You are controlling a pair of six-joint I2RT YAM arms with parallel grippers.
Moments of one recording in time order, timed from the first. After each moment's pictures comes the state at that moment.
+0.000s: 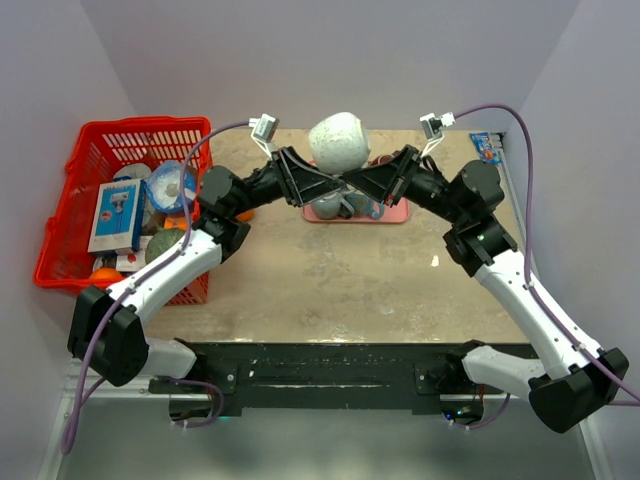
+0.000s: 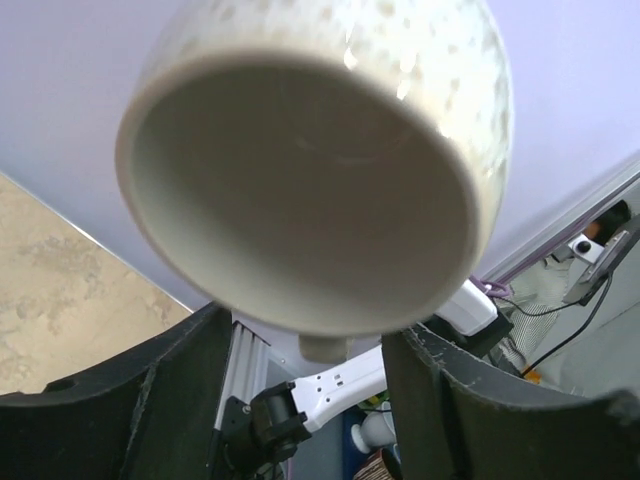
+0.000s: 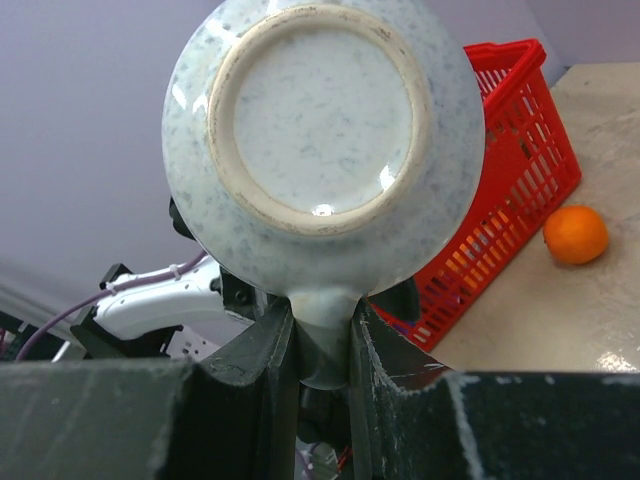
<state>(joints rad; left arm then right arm) -0.54 1.36 1.04 0.76 0.72 -1.15 0.45 1.10 1.13 0.19 -0.58 0.90</state>
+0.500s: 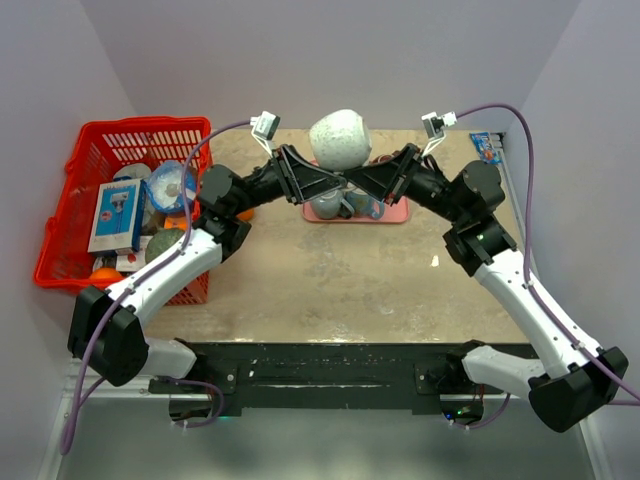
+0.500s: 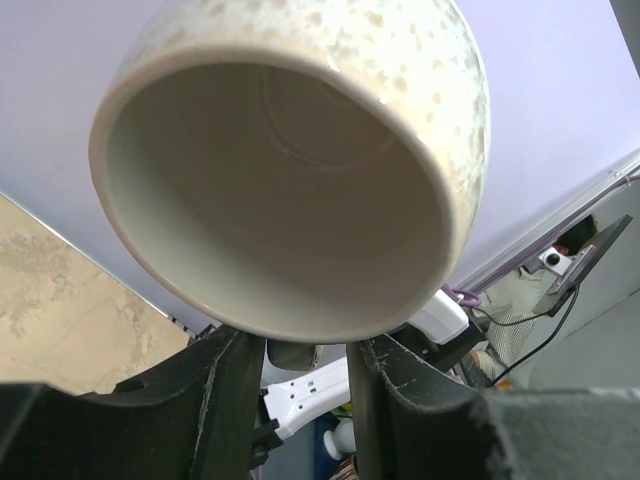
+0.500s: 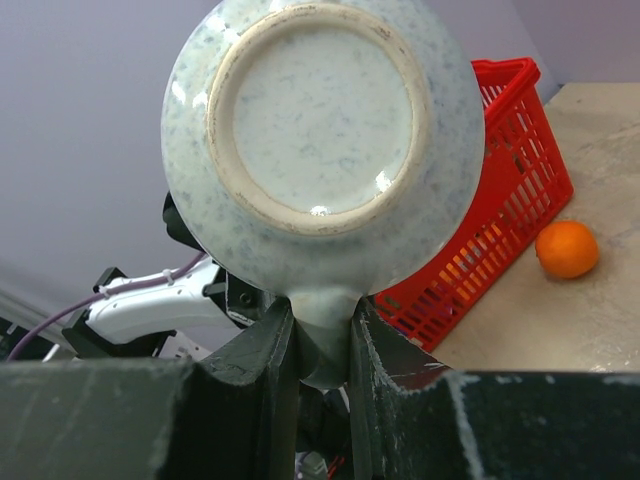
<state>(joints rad) -0.55 1.36 1.05 0.77 0.71 -1.23 0.46 1.10 1.12 0.22 -0.57 0.89</state>
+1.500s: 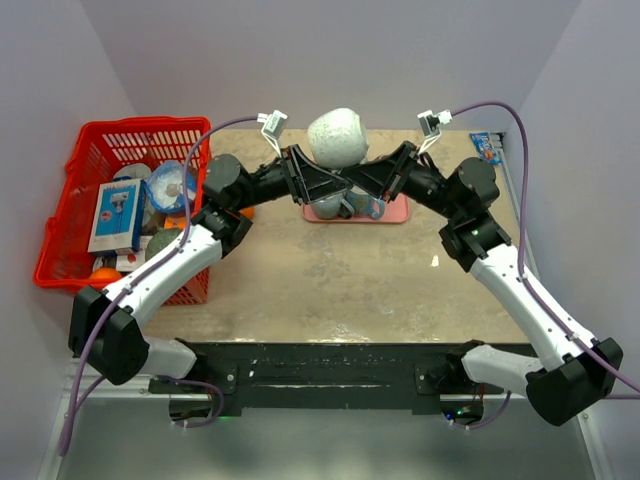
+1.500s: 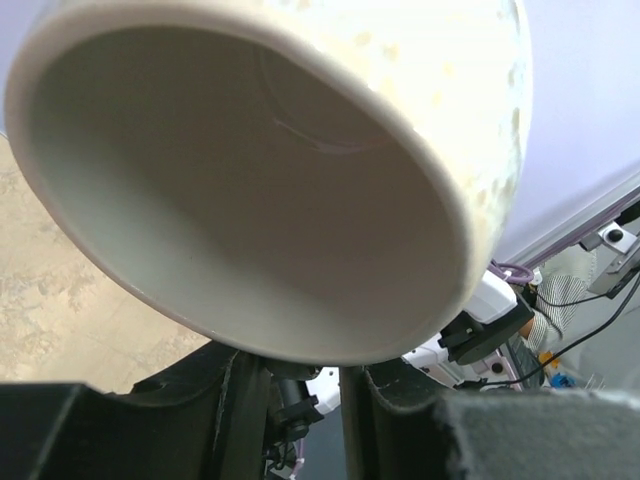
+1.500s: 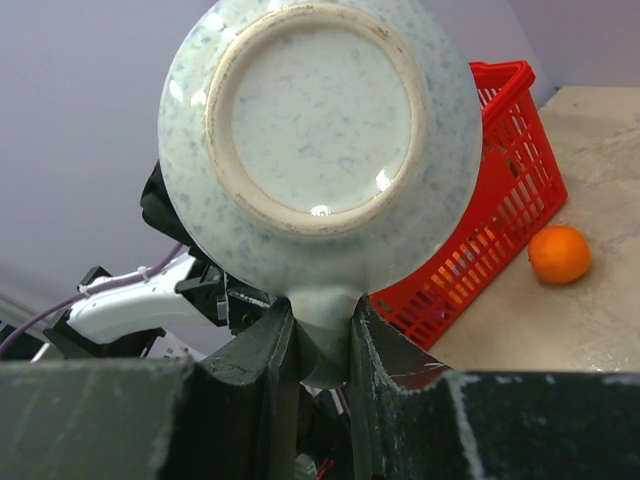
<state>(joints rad) -0.57 1.37 1.13 0.57 0.73 -1.05 0.46 1.14 1.12 0.26 -0.58 0.88</state>
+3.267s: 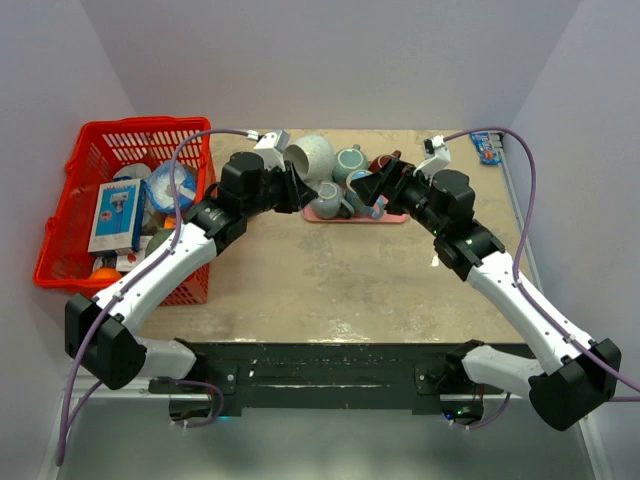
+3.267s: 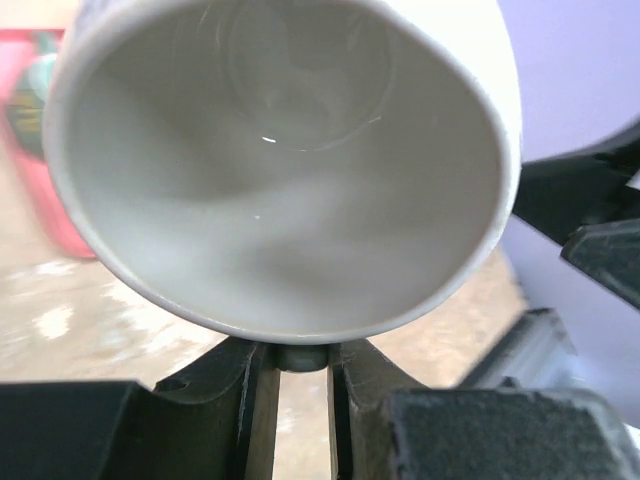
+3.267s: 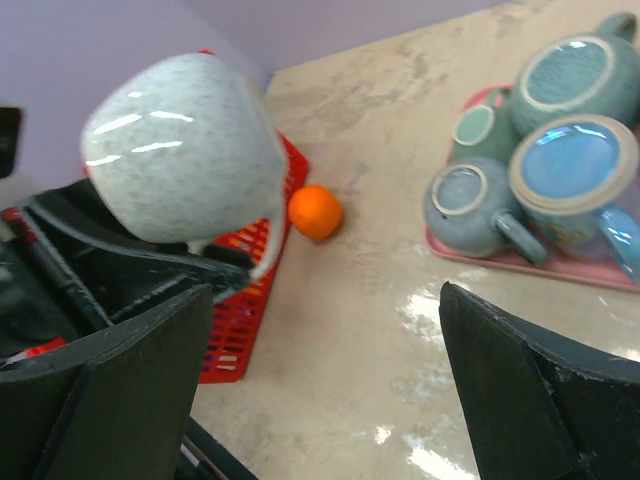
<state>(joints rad) -0.56 1.34 1.19 -0.17 0.19 -0.54 0.48 1.11 1.02 -0.05 -0.10 0.68</state>
